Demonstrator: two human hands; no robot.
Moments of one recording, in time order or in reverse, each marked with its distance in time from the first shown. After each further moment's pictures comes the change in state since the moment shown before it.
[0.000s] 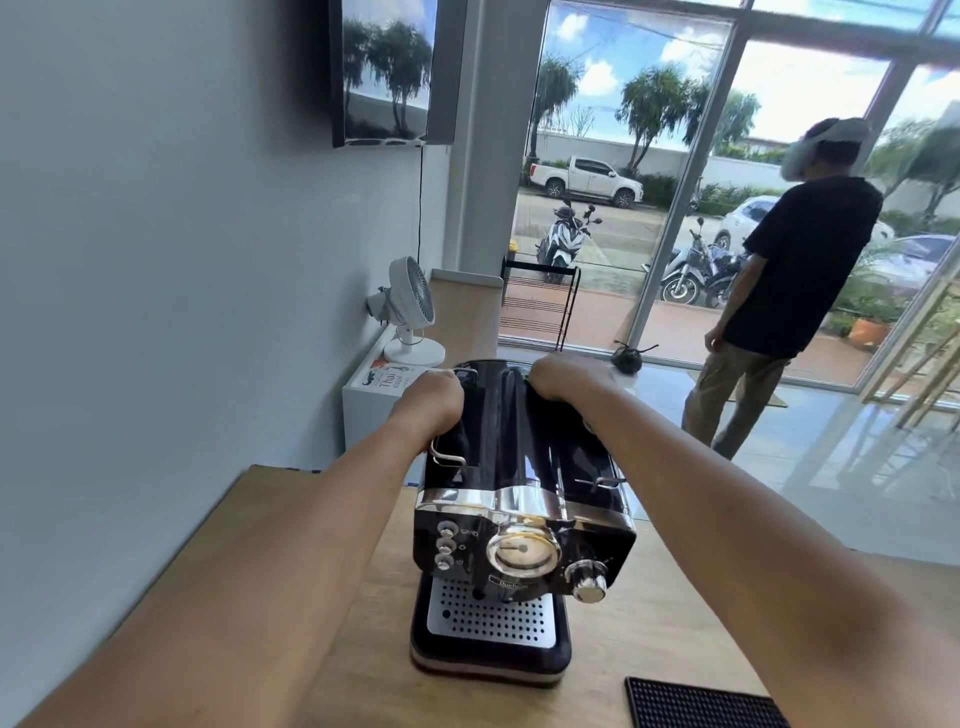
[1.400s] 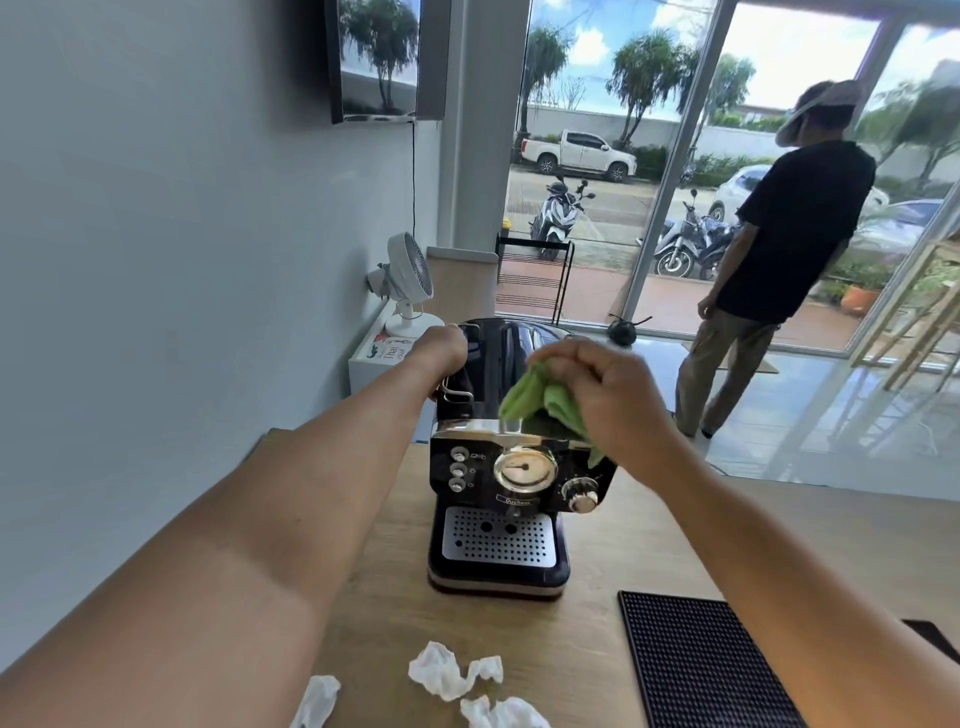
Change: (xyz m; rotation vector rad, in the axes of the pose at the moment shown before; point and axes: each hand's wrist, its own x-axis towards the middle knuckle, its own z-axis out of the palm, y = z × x) left_hand -0.041 0.013 -0.015 -0.173 -0.009 -0.105; right_hand -0.212 0.012 0.010 1.009 0.425 -0.419
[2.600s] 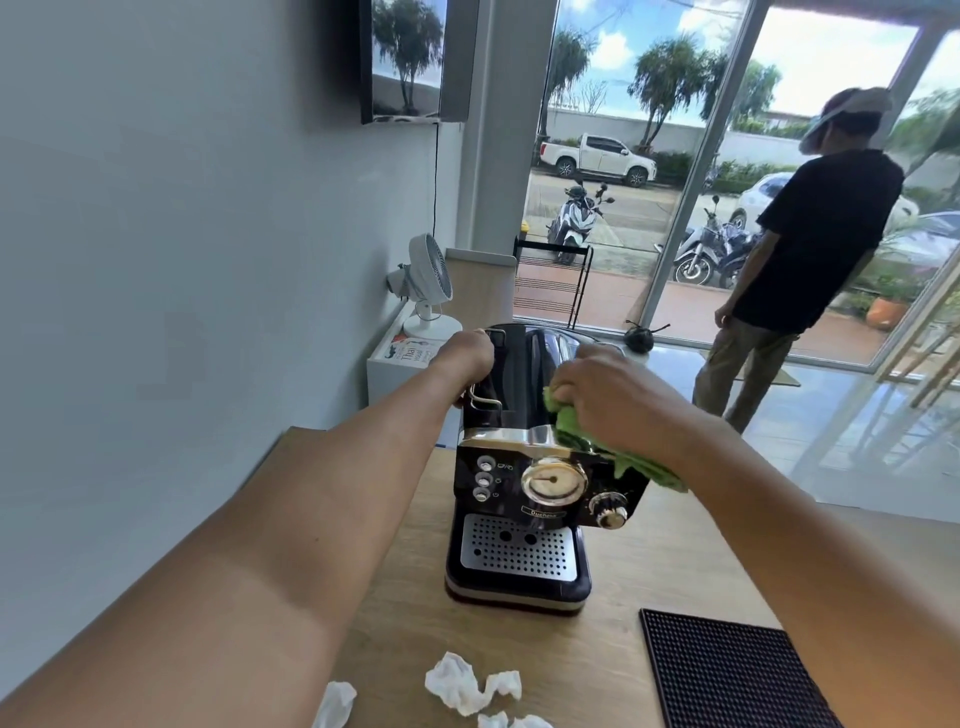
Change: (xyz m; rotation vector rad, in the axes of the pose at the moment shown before) left_hand 0.011 -0.007 0.003 -0.102 -0.079 -0.033; right_hand 0.046 0.026 0.010 -0.818 -0.386 -0.197
